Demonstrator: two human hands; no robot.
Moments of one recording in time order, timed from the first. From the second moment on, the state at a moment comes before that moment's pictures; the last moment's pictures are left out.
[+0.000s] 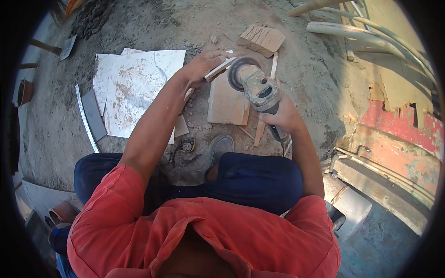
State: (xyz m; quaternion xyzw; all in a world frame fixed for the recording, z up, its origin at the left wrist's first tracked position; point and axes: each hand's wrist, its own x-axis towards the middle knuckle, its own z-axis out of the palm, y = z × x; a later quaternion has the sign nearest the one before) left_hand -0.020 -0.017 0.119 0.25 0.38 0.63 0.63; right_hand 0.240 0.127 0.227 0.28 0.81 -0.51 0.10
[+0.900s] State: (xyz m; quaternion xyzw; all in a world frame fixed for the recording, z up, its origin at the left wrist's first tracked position) left_hand -0.023 -0.016 0.113 0.30 0.41 0.61 0.60; right_hand 0.241 0.129 0.223 0.30 0.80 -0.51 0.09
